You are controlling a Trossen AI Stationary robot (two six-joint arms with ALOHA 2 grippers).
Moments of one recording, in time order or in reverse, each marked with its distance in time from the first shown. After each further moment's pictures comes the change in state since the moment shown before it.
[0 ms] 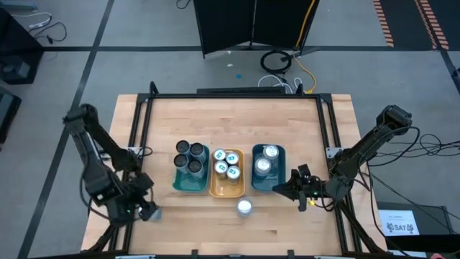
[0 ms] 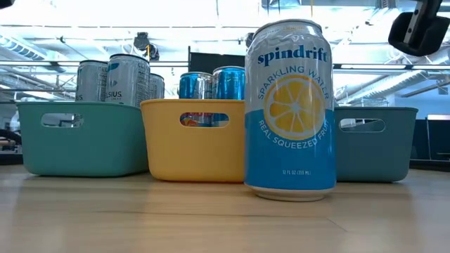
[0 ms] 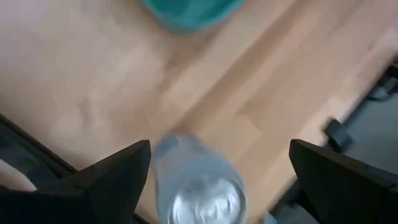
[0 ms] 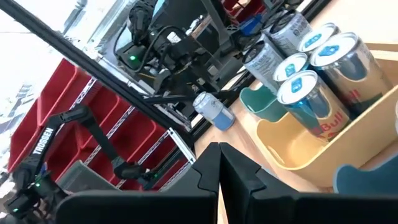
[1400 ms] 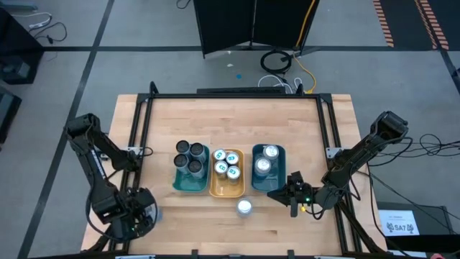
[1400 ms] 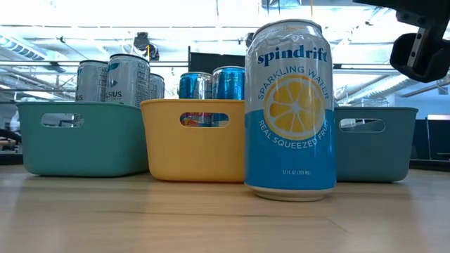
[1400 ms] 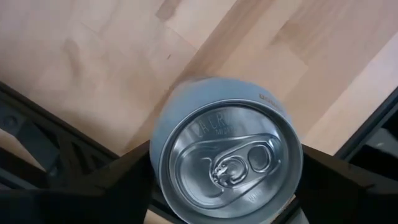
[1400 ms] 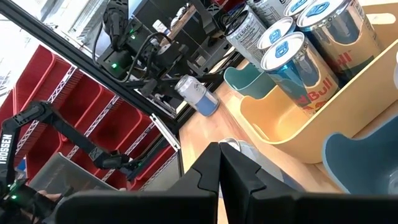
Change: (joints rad) left arm -0.078 0.186 -0.025 0.105 0.178 0.042; right arm 0.000 0.184 0.000 0.081 0.009 0.073
